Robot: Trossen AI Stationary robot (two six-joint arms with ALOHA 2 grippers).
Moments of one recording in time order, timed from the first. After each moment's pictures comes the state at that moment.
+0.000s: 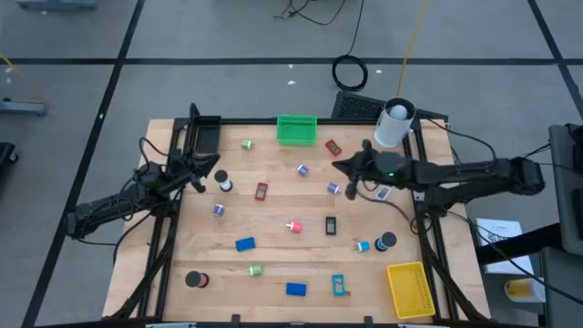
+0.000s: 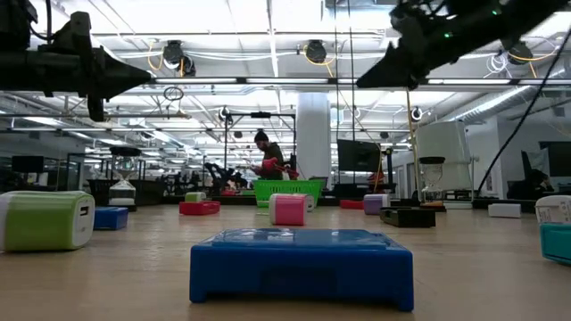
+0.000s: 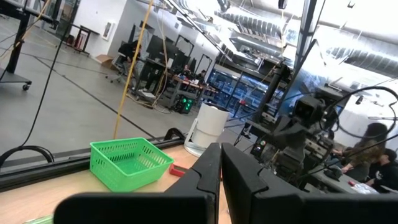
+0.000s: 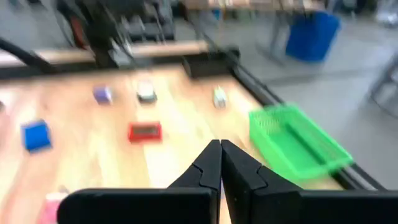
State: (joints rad) left arm 0.35 0.01 0.02 0.18 -0.10 -0.40; right arm -0.10 1.04 0.59 0.13 0.27 0.03
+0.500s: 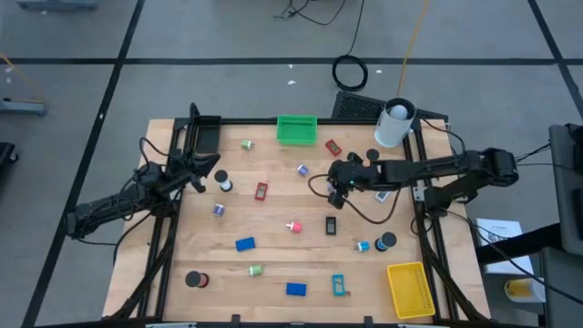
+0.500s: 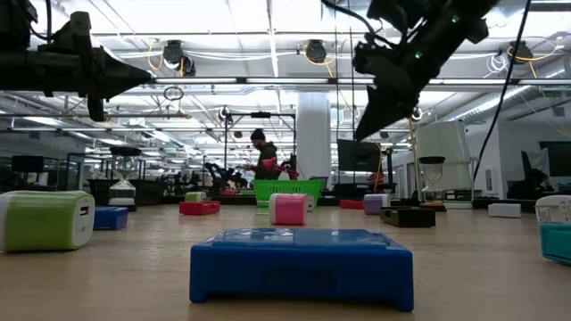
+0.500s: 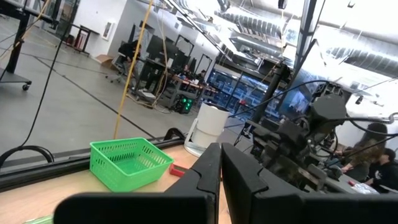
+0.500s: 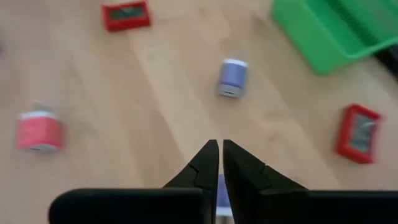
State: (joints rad) left arm 0.35 0.01 0.02 0.18 -0.10 -0.40; right arm -0.06 1.36 0.84 -0.29 0.24 0.29
